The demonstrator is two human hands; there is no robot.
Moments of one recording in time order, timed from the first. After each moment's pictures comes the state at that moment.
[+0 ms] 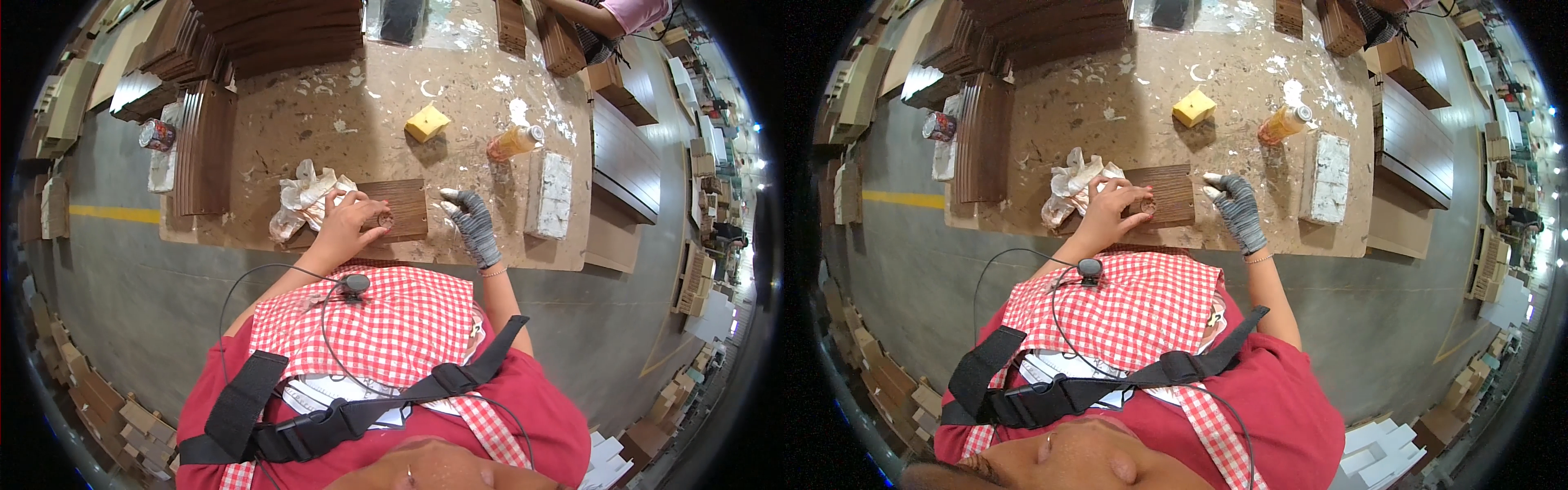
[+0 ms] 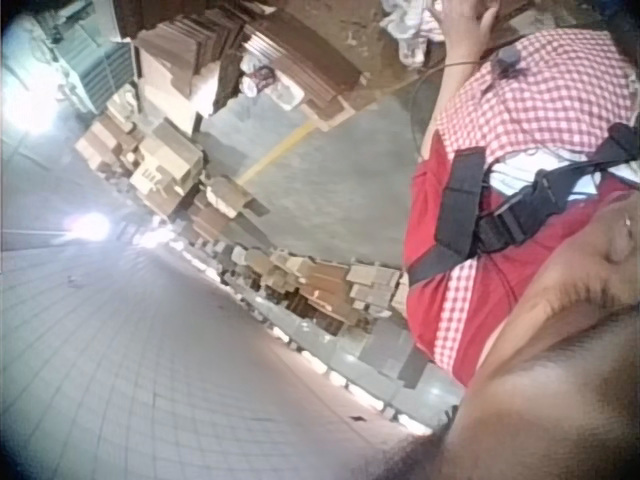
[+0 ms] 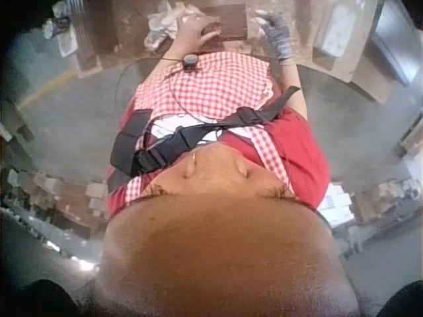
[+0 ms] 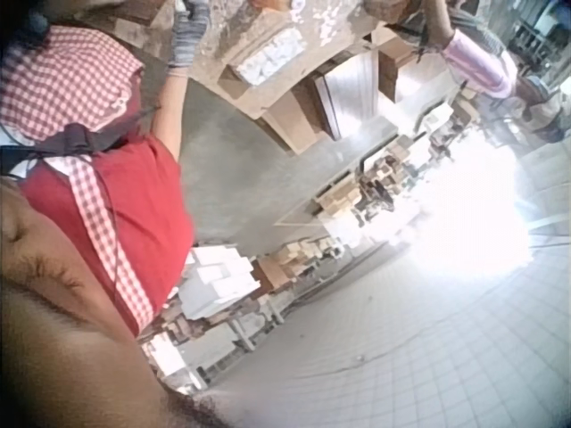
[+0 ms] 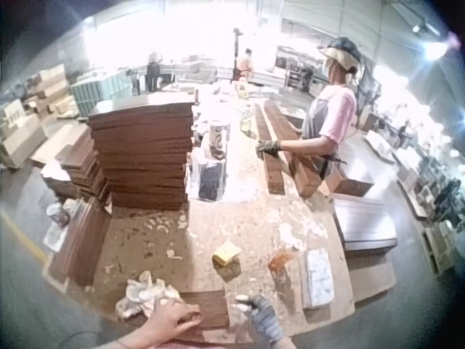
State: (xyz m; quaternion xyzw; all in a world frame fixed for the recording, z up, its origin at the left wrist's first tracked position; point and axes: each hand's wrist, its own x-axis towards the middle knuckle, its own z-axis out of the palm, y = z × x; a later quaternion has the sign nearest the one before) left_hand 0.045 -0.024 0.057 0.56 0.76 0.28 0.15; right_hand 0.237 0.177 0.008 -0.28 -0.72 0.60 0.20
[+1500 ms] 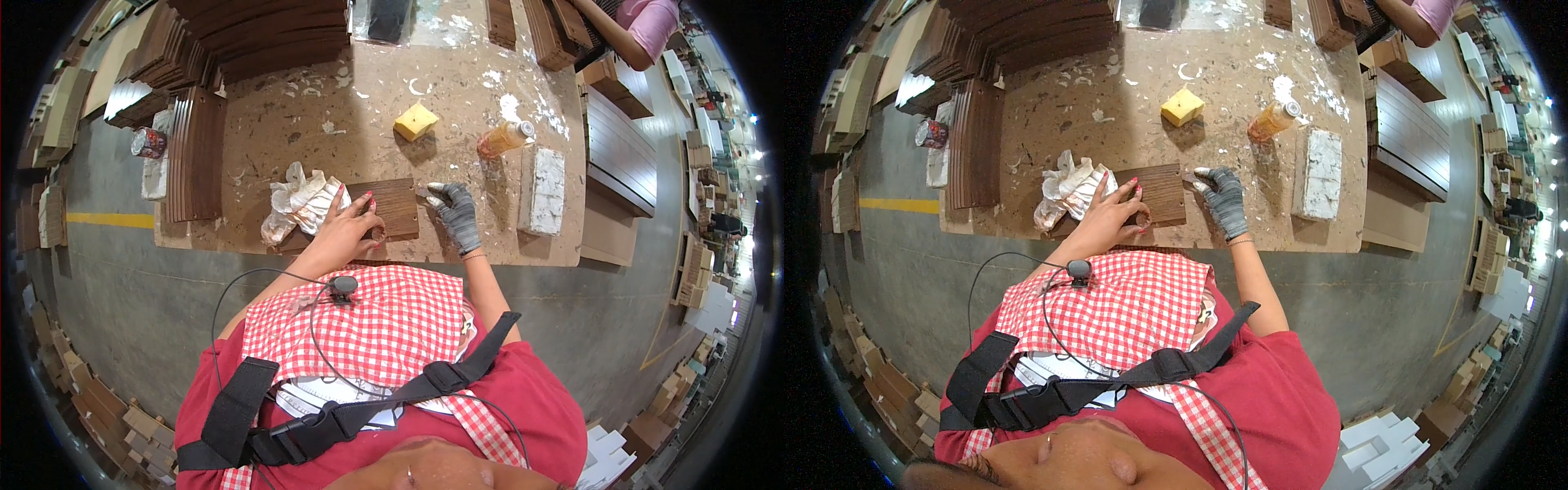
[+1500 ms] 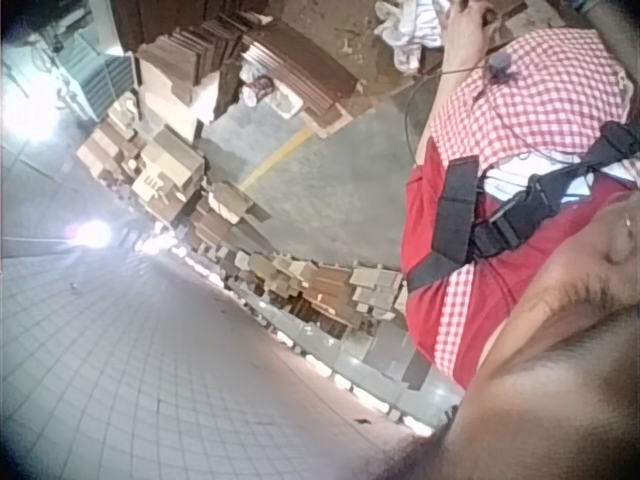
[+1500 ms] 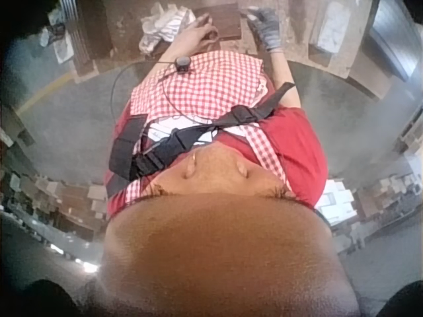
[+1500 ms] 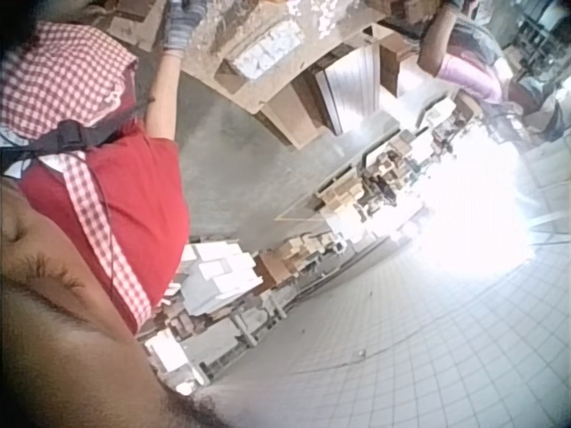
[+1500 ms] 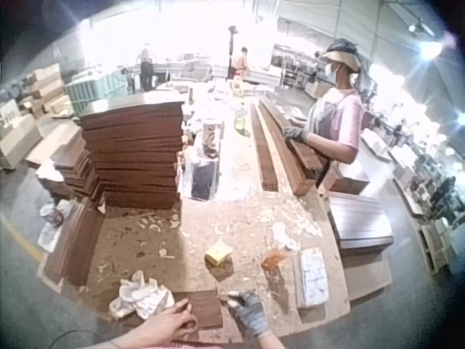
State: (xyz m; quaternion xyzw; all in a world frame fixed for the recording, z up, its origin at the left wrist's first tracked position) left_hand 0.057 -0.018 0.047 0.62 0.73 0.15 0.25; right_hand 0.232 0.197 -0.044 -0.31 -0.79 0.48 0.23
